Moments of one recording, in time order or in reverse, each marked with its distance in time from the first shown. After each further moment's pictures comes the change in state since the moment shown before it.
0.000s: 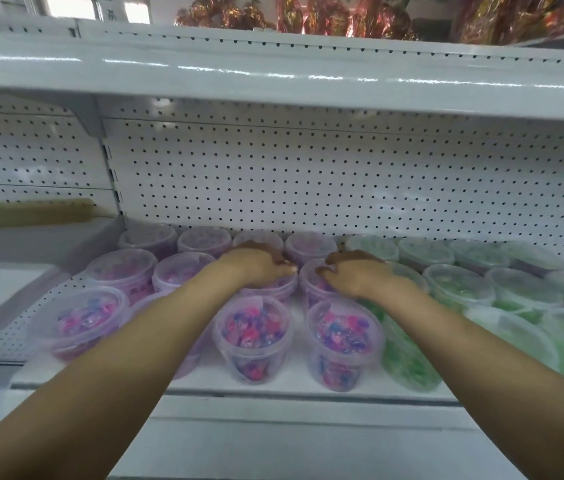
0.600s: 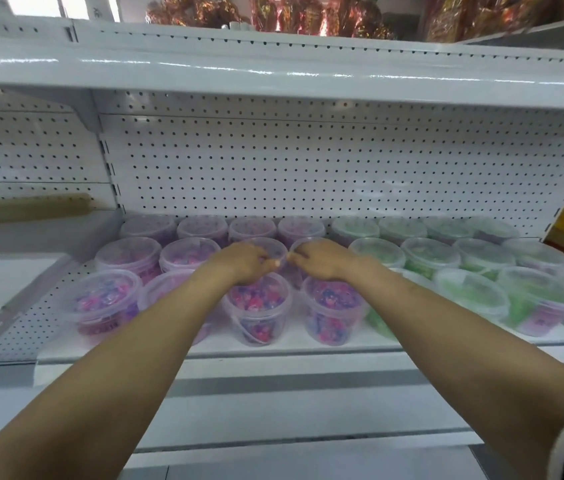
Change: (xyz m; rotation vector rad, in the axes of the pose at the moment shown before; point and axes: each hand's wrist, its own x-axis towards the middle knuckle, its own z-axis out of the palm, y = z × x) left_hand -0.044 -0.016 0.021 -0.052 0.012 -0.013; right_hand -0.043 -0.055 -0.008 0.121 -0.043 -0.038
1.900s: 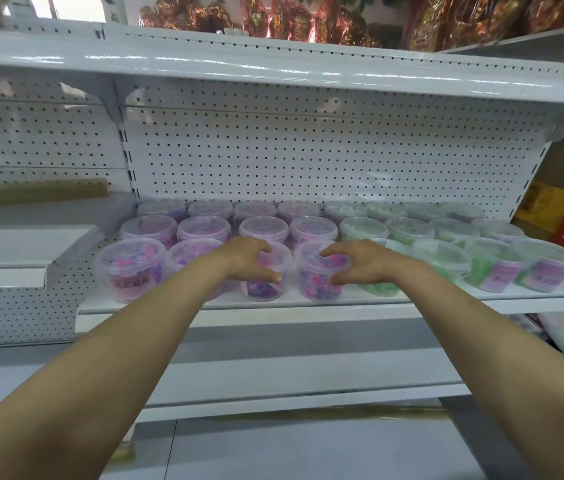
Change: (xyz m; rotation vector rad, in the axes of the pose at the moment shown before) left_hand -0.087 -0.007 0.014 -0.051 -0.016 0.092; right_hand -0.135 0.007 -0.003 0.083 -0.042 0.053
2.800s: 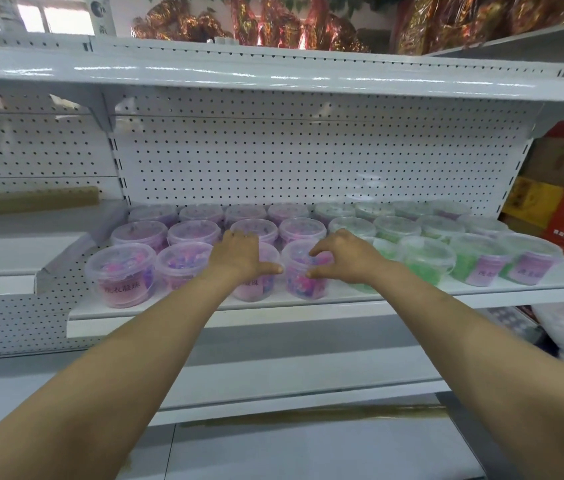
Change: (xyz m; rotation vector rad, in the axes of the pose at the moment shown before) left_hand 0.009 0.027 0.017 0.194 0.252 -0.127; right_hand 0.003 0.002 0.012 -0.053 0.212 -0.029
